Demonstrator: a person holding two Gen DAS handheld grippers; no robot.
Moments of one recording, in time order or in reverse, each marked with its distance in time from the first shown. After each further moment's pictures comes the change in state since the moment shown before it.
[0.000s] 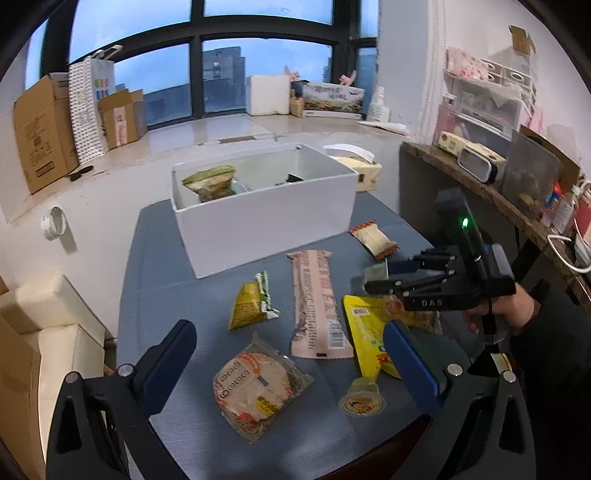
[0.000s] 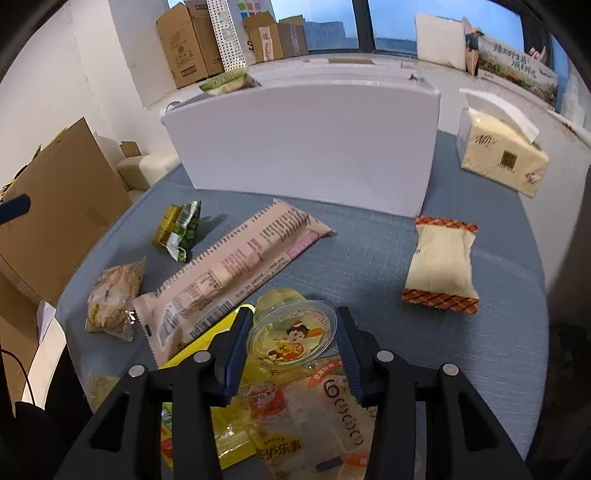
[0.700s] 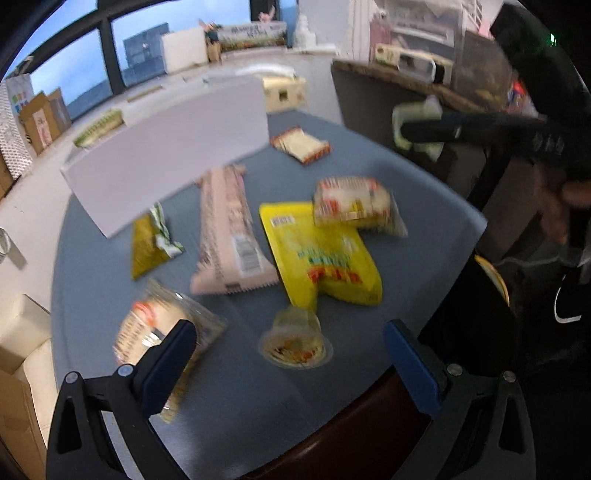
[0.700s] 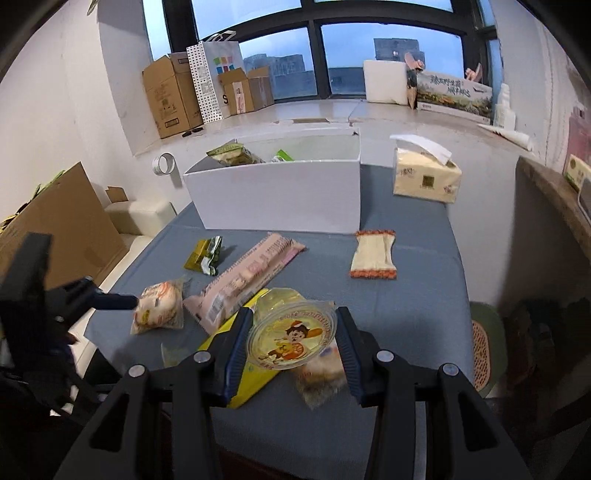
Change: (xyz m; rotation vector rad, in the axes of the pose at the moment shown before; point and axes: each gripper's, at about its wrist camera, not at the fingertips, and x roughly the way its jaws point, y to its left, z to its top) left arm 0.063 -0.072 -0.061 0.226 0.218 -0.114; right arm -0.124 0.019 -0.039 0.114 -0.152 -0.110
